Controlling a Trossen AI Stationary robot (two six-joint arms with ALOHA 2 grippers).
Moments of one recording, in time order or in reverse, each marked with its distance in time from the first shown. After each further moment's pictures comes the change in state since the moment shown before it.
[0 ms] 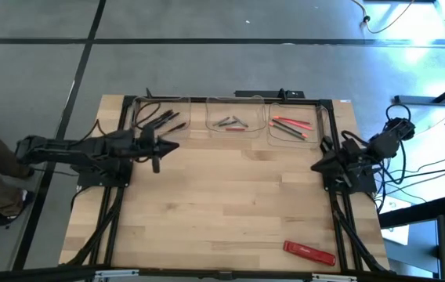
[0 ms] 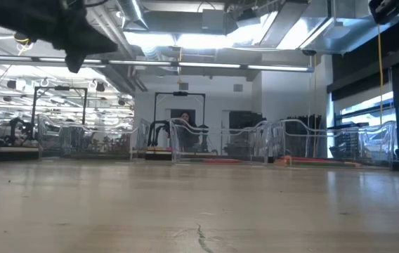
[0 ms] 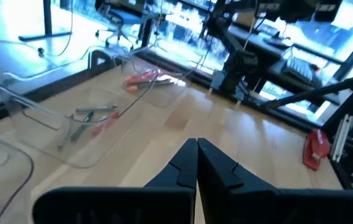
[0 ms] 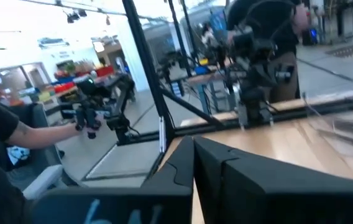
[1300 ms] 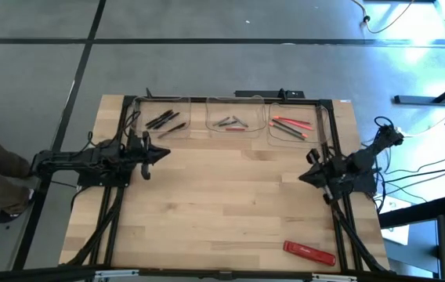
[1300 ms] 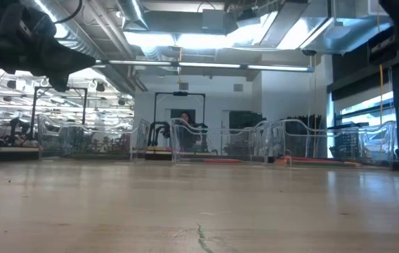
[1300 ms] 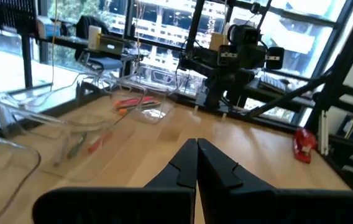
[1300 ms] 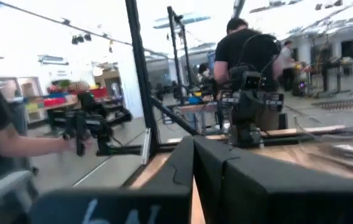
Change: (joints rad) left arm 0.000 -0.511 -0.335 0.029 0.060 0.139; right arm 0.000 -0.198 -0.492 0.501 0.025 -0.216
